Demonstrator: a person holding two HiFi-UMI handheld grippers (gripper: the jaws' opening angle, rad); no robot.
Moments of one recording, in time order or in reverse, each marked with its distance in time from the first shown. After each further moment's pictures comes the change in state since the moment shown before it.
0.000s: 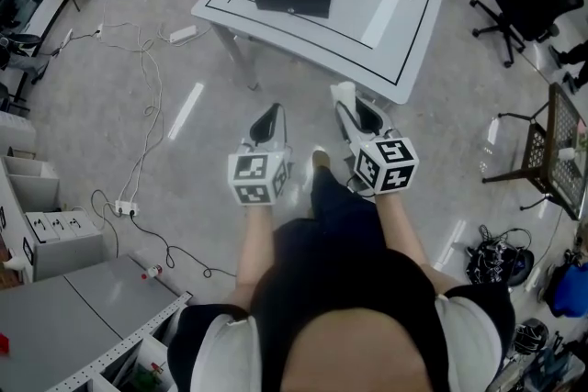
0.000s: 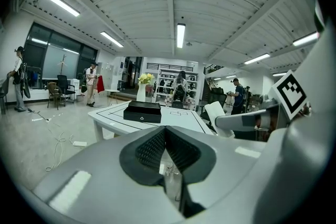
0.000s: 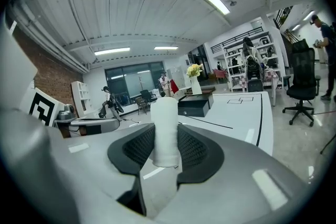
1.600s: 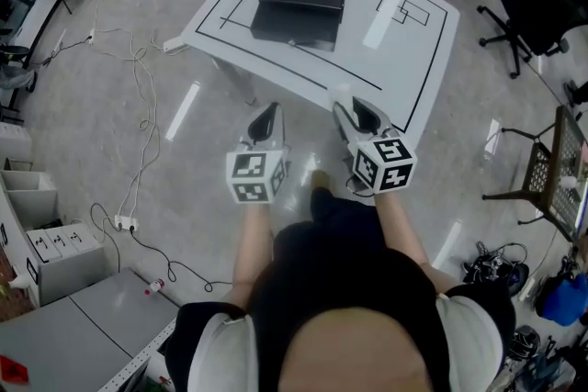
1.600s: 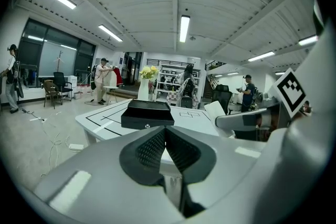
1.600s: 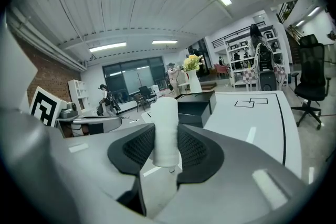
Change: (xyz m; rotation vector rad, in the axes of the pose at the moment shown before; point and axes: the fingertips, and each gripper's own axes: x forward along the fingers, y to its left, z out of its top) left arm 0.137 0.062 0.023 0.000 0.050 -0.001; right arm 0.128 -0.065 0.040 0.007 0.058 0.015
